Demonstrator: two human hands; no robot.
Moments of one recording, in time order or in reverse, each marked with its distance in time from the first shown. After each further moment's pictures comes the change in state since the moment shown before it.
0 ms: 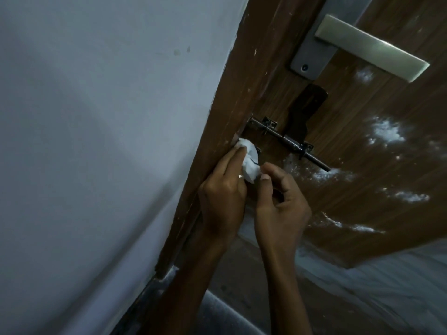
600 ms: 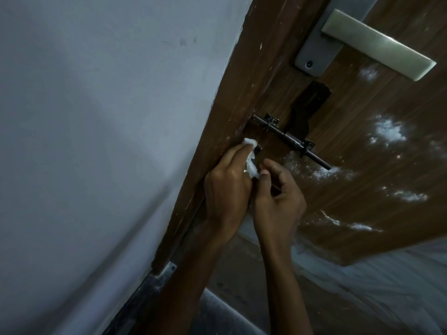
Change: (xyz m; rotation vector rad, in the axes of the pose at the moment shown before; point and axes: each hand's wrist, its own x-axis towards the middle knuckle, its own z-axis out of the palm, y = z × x) left_hand 0.009 0.006 0.006 -0.047 -0.130 -0.075; right_hand 0.007 0.011 0.007 -0.043 0.006 0.045
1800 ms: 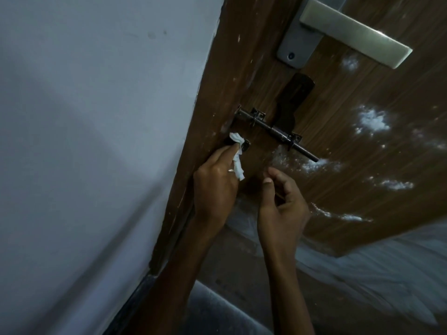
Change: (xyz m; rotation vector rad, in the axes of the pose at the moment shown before) left_hand -0.001 -0.006 0.001 0.014 -0.046 -0.023; right_hand -0.007 0.015 -0.026 0.007 0.038 0.021
